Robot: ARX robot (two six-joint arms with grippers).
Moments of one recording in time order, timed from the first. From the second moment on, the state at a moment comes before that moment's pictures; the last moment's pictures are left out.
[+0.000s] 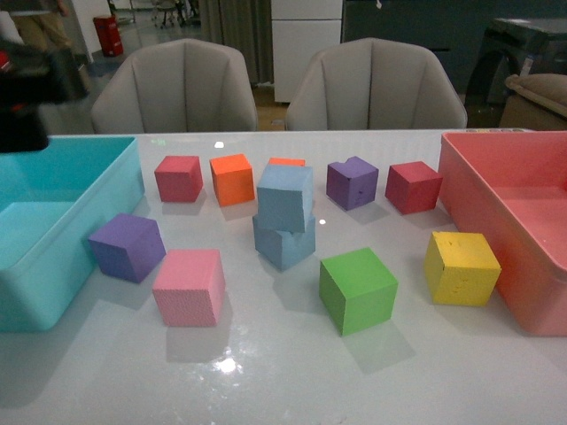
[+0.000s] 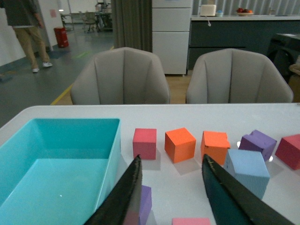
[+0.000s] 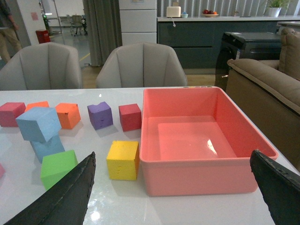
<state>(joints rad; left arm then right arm) -0.37 1.23 0.36 0.88 -0.40 -0.02 0.00 0.00 0.01 0.00 0.00 0.00</state>
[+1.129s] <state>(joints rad) 0.00 0.61 0.01 0.59 0.00 -0.01 0.00 0.00 0.01 0.00 0.00 0.00</state>
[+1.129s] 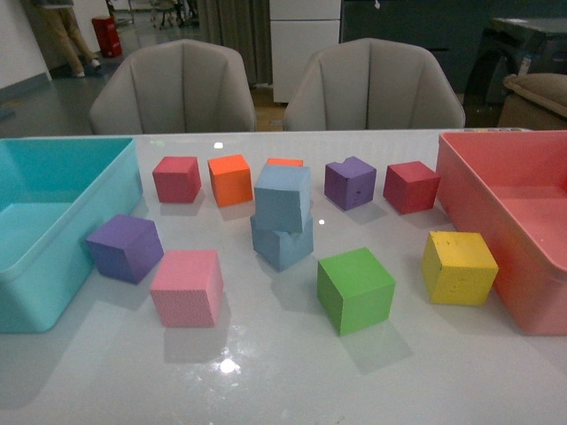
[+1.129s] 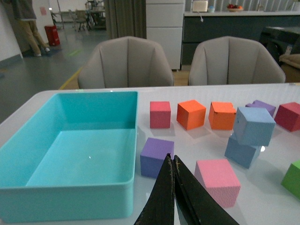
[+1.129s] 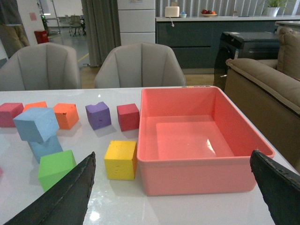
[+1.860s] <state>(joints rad) 0.00 0.25 0.01 0.25 0.00 -0.01 0.00 0.00 0.01 0.00 0.00 0.00</state>
